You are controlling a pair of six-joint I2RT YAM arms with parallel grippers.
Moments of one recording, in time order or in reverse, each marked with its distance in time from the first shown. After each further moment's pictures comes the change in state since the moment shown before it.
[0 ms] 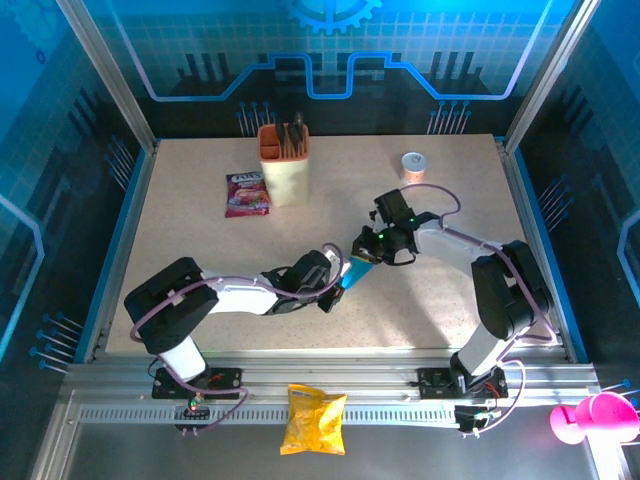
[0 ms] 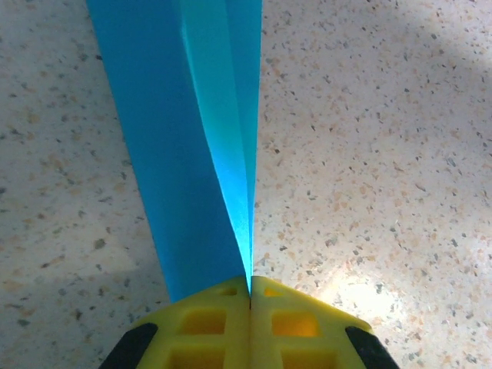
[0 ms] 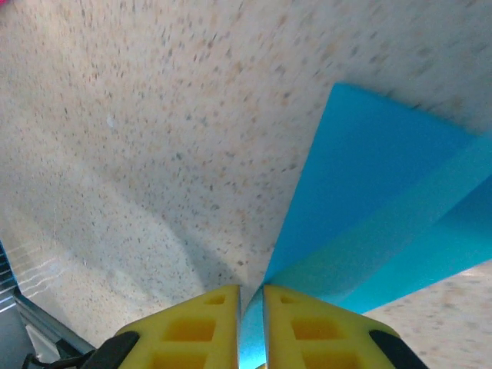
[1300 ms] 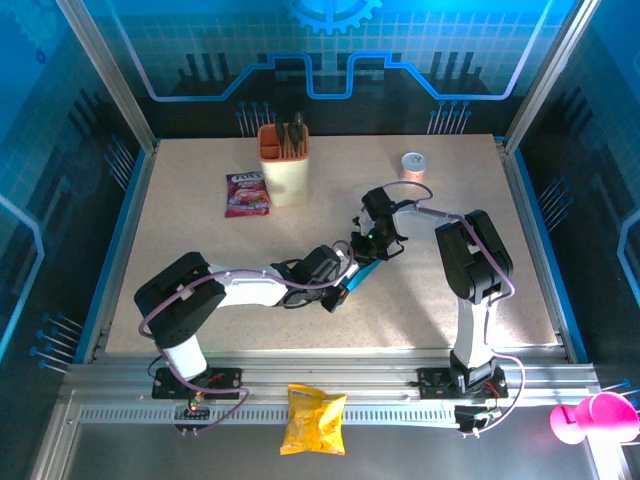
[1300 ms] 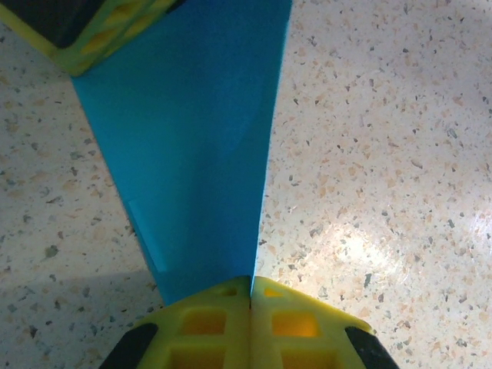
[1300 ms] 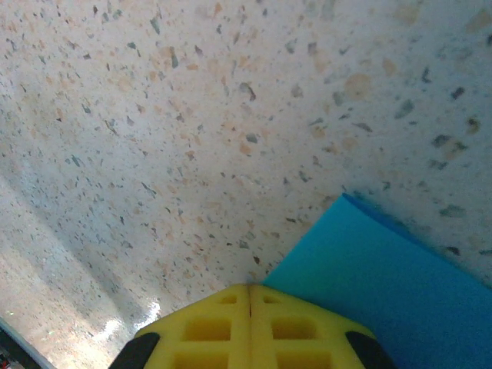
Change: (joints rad) left arm 0.000 0.059 0.128 -0.192 0.050 0.053; right arm 0.004 0.328 0.209 -0.146 -0.063 -0.314
